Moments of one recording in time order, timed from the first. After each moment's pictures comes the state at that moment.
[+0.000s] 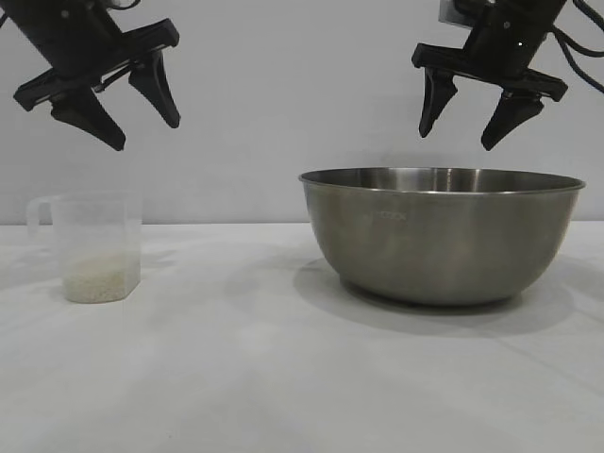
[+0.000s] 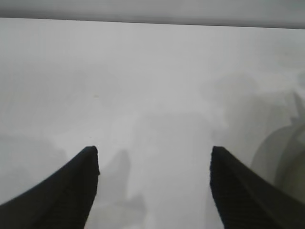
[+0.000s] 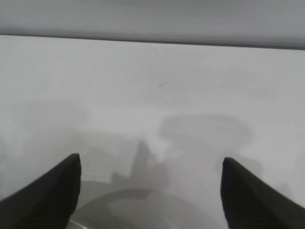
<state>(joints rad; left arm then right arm) -0.16 1.92 -1.34 -0.80 0.38 0.52 0.16 2.15 -1.78 0.33 0.74 -0.17</state>
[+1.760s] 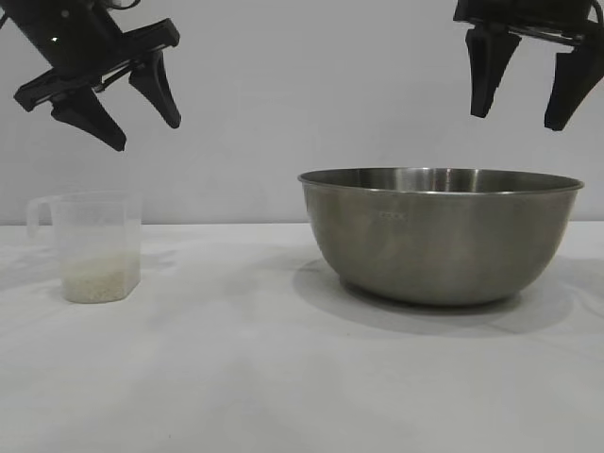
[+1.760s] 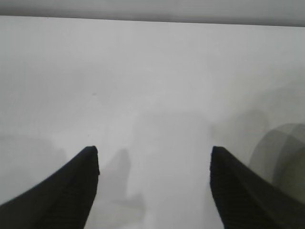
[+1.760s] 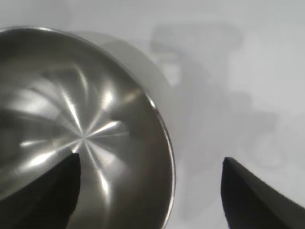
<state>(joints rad) -0.16 1.92 -1.34 -0.80 0.39 0.52 0.15 2.09 -1.72 0.22 1.23 -0.14</state>
